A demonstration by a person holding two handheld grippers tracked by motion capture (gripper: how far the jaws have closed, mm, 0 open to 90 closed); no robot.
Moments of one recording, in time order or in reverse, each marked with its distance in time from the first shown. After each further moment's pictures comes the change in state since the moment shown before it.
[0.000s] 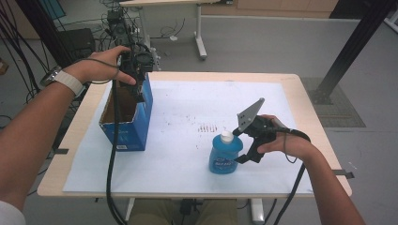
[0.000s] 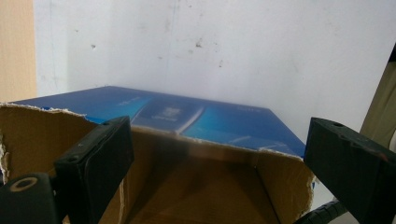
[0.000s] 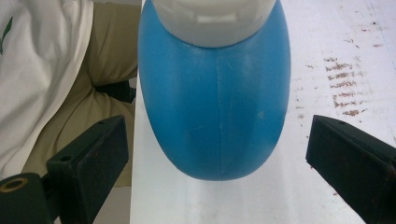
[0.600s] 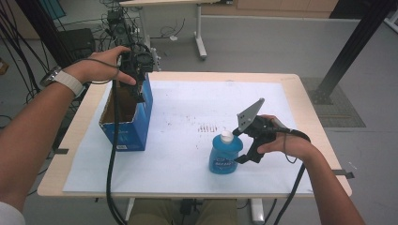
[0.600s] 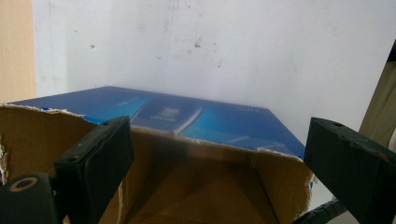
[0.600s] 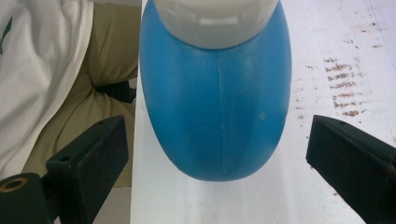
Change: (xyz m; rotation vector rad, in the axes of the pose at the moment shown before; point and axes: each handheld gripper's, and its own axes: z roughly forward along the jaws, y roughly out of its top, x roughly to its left) left arm -0.001 0.000 -0.001 0.004 -0.002 0.001; right arm 0.001 0.000 0.000 -0.001 -0.002 0.001
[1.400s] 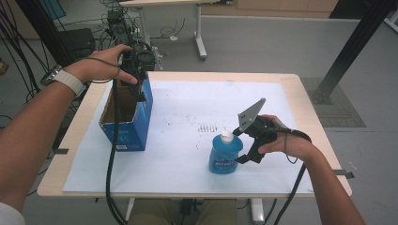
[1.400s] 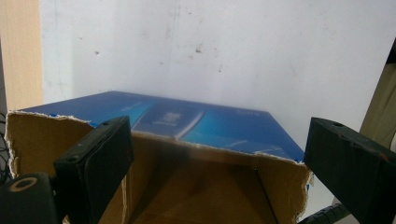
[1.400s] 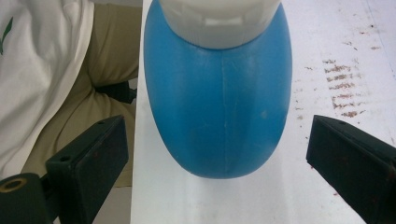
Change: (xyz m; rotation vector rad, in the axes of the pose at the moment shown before) left arm -0.003 0.005 -0.005 -0.012 0.014 0.009; right arm 0.001 -0.001 -0.001 -0.005 -0.002 -0.006
